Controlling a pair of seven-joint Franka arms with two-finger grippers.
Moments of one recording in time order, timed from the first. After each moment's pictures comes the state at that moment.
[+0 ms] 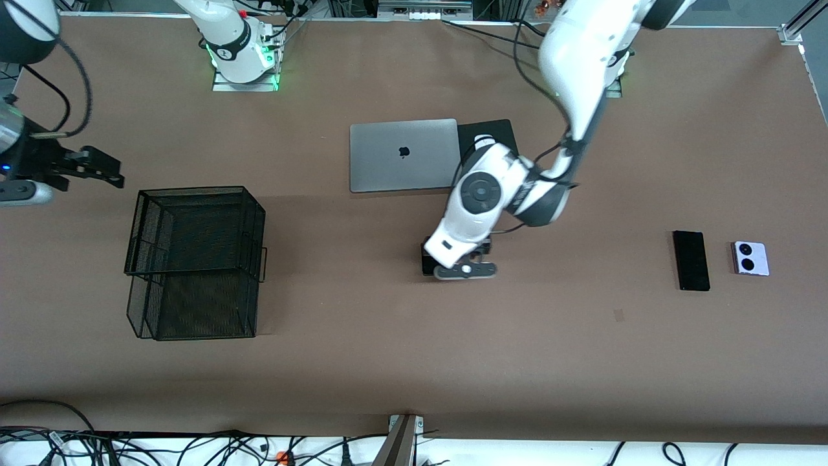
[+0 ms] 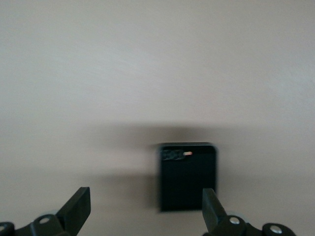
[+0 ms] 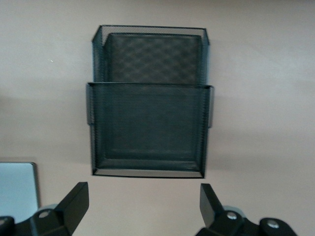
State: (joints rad) left arm -0.54 0.72 -0.02 -1.41 -0.05 2.14 -0.61; right arm -0.06 0.10 0.09 -1.60 -0.02 1.68 -0.02
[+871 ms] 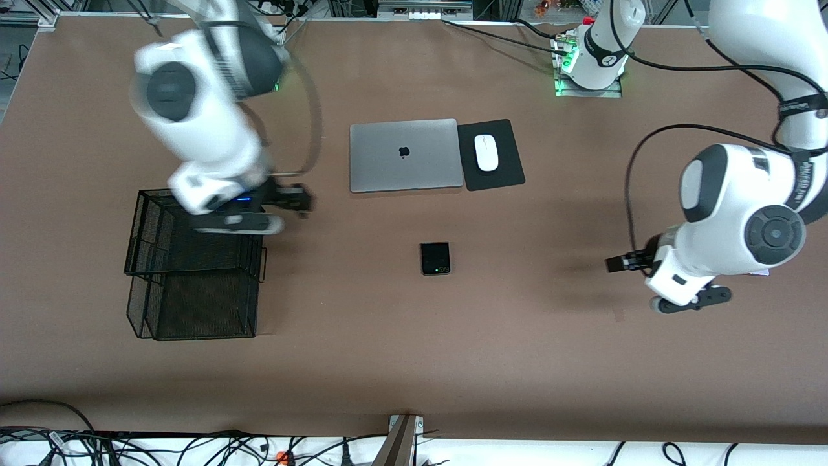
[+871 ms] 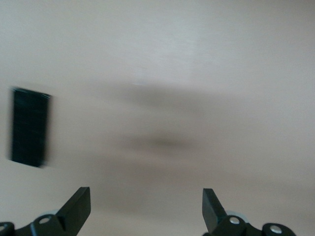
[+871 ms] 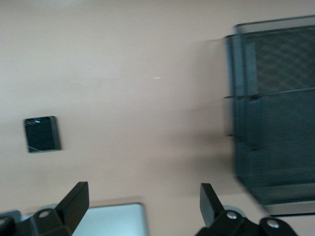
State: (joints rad) left arm -0.08 0.52 0.00 -1.41 0.05 1.76 -0.25; right arm 0.44 0.34 0.10 -1.55 -0.07 1.95 0.64
